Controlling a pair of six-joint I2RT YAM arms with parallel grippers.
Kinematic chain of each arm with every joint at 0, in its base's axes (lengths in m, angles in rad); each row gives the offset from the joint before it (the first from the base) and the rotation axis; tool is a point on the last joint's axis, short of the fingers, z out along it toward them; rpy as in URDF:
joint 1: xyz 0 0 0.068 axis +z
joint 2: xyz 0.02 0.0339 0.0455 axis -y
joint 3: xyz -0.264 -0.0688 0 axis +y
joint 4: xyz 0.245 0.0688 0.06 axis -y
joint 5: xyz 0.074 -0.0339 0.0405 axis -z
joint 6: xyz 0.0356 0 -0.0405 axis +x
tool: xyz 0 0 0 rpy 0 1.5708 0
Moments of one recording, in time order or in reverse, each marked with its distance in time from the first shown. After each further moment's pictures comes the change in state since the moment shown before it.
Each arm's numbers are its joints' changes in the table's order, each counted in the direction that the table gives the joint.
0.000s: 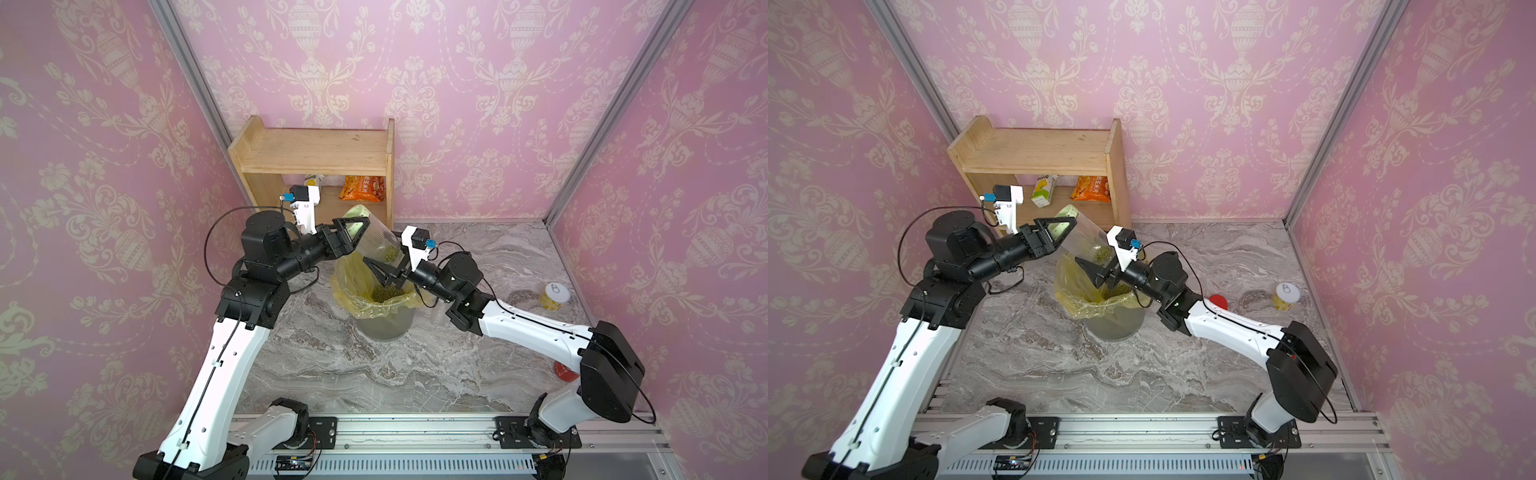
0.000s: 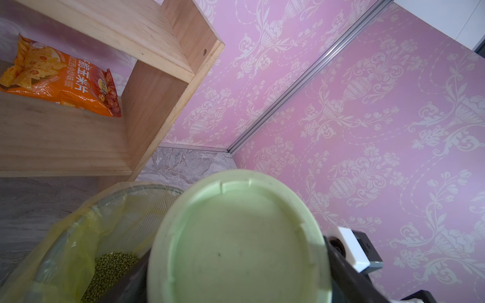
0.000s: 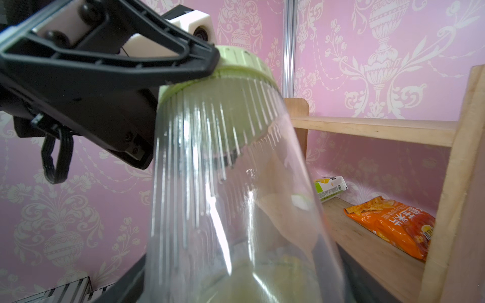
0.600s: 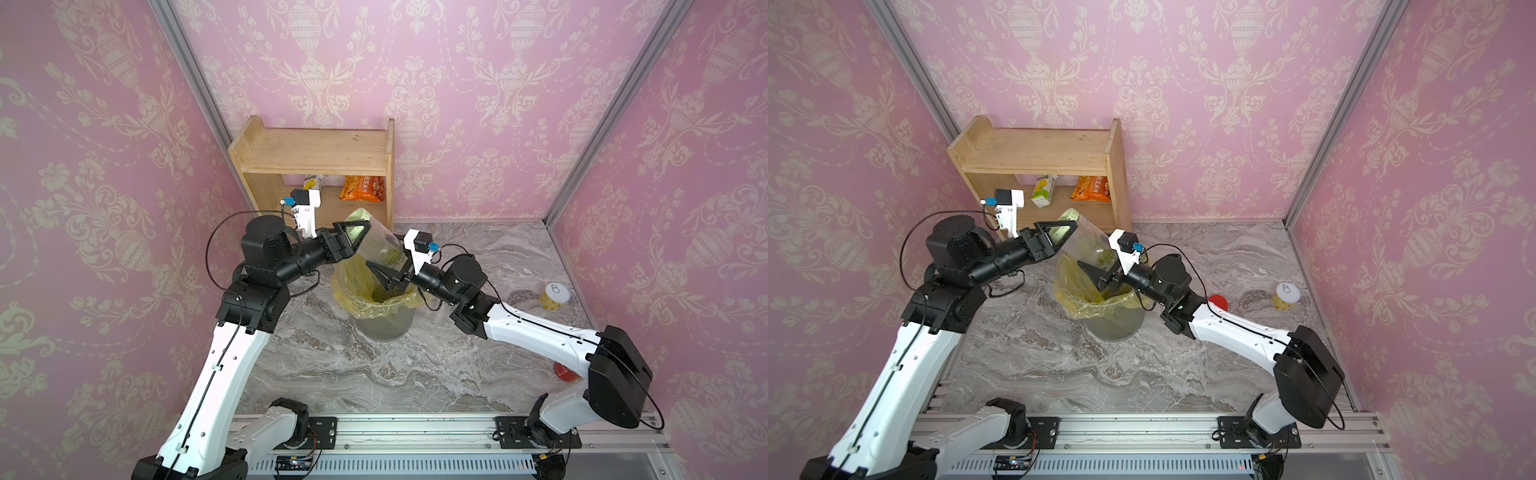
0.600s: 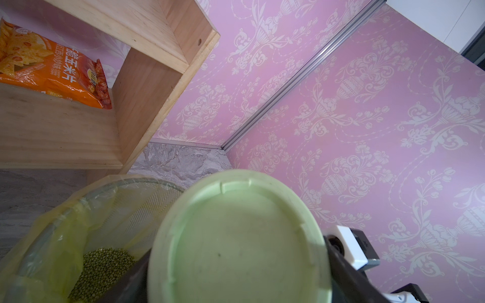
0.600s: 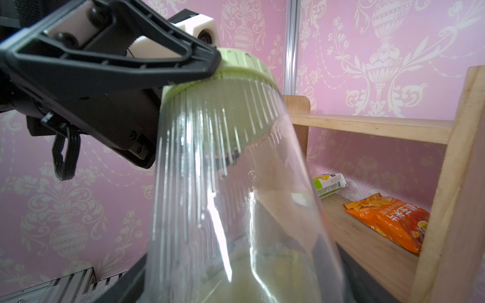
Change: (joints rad) left arm -0.002 0.022 0.035 0.026 0.021 -0.026; right arm 0.002 0.037 0.027 -0.022 -0.003 -0.016
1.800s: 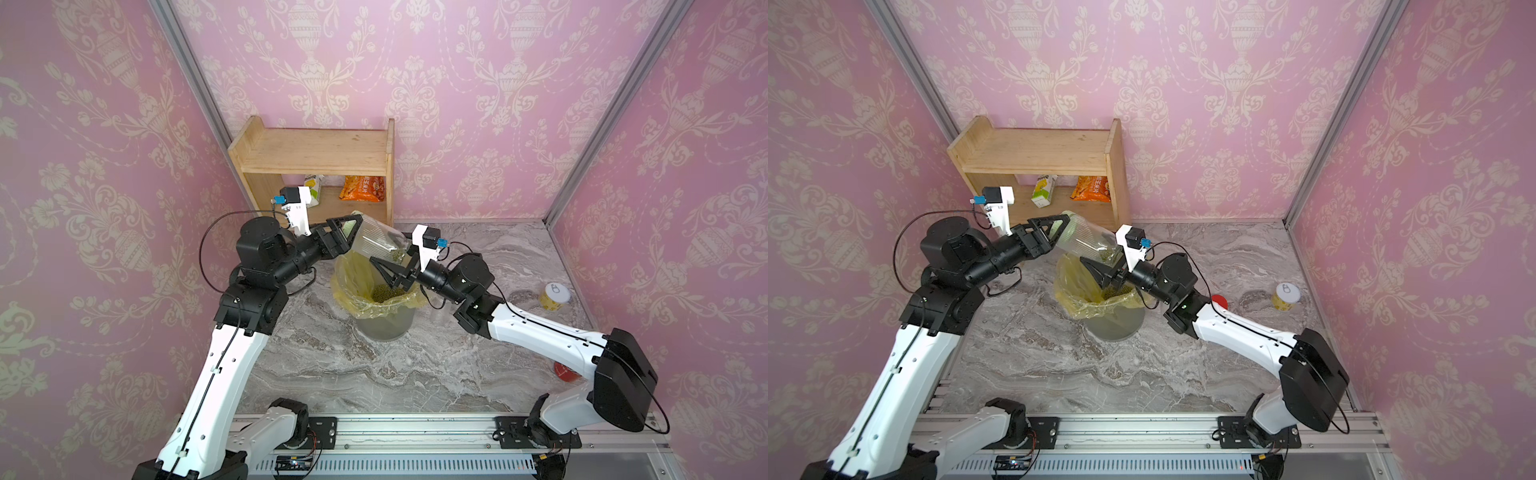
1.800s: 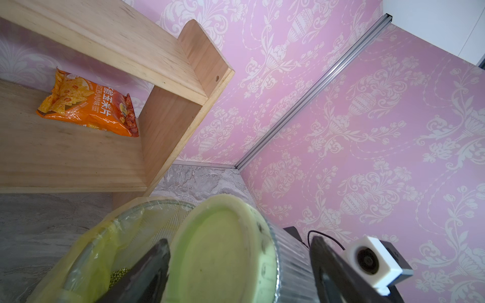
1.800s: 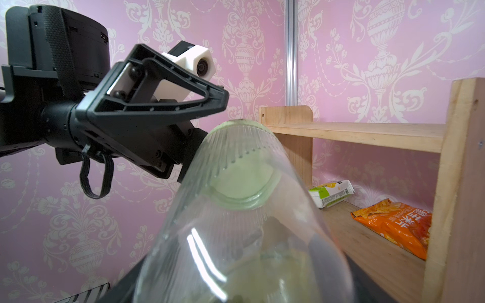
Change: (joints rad) left arm 0.014 0.014 0.017 0.047 -0.086 0.038; right arm -0.009 0.022 0.003 0.030 -0.023 0.078
